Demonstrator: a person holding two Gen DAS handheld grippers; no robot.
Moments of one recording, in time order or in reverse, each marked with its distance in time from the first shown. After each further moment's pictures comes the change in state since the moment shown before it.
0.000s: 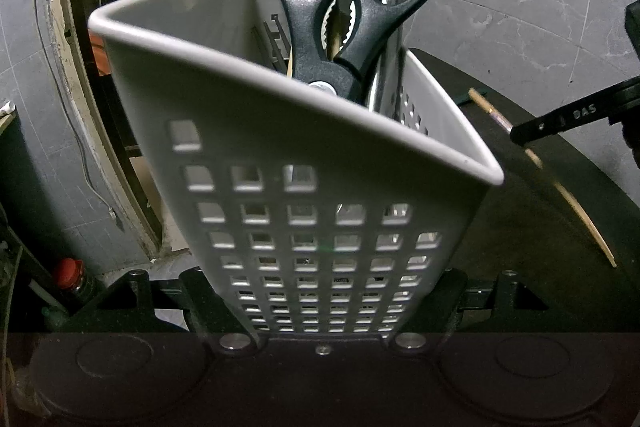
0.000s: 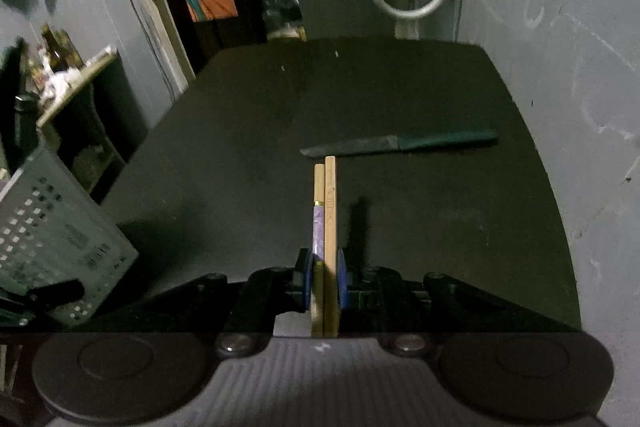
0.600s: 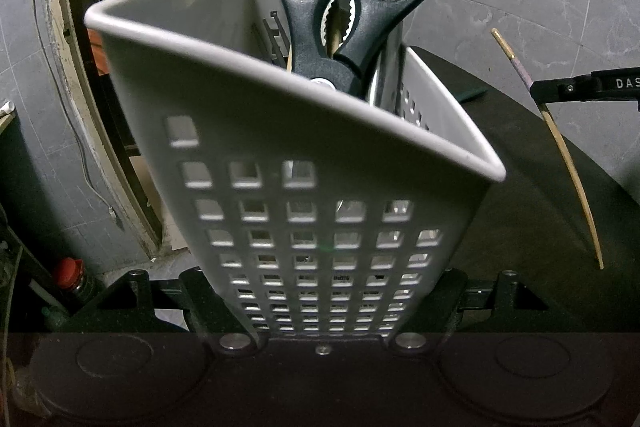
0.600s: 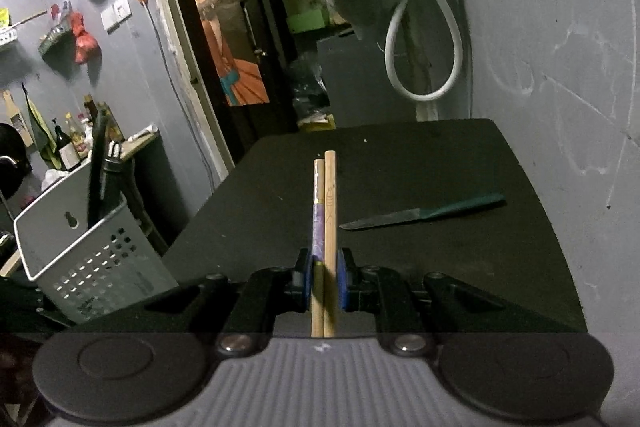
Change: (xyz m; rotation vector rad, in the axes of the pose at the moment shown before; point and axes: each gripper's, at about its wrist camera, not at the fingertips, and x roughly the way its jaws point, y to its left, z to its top) left arm 0.001 0.000 0.000 0.001 0.005 -0.001; right arm -0.045 0.002 -0.017 0.020 -0.277 0.102
